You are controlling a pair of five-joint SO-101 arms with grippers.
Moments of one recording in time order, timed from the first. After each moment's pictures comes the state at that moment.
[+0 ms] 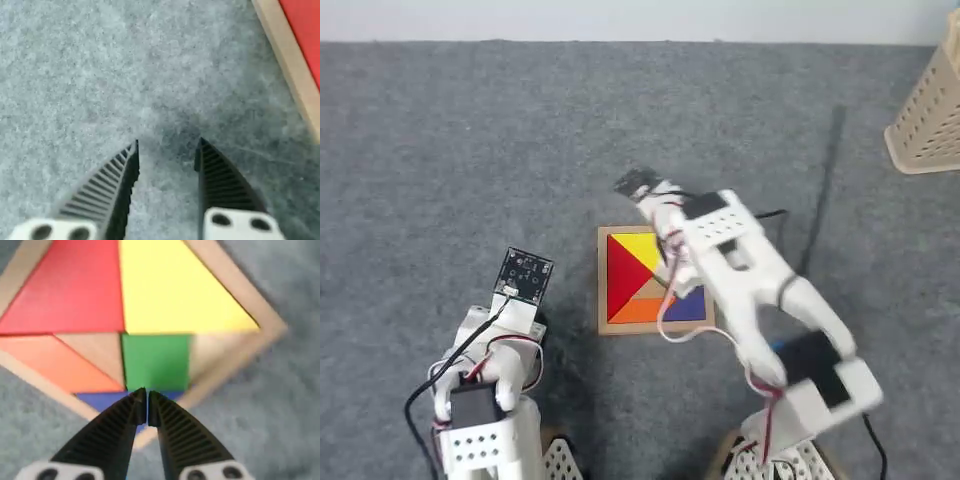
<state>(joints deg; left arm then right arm) -15.6 -102.5 97.1 72.6 -22.3 -26.1 0.5 25.2 67.2 19.9</state>
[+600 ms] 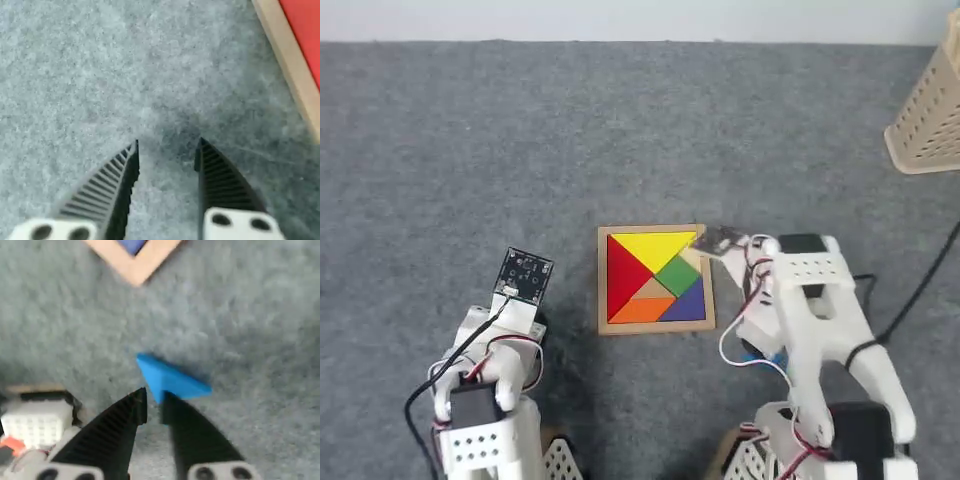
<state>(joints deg) -15.6 -102.5 97.1 72.6 -22.3 -5.9 -17.5 48.6 79.9 45.8</state>
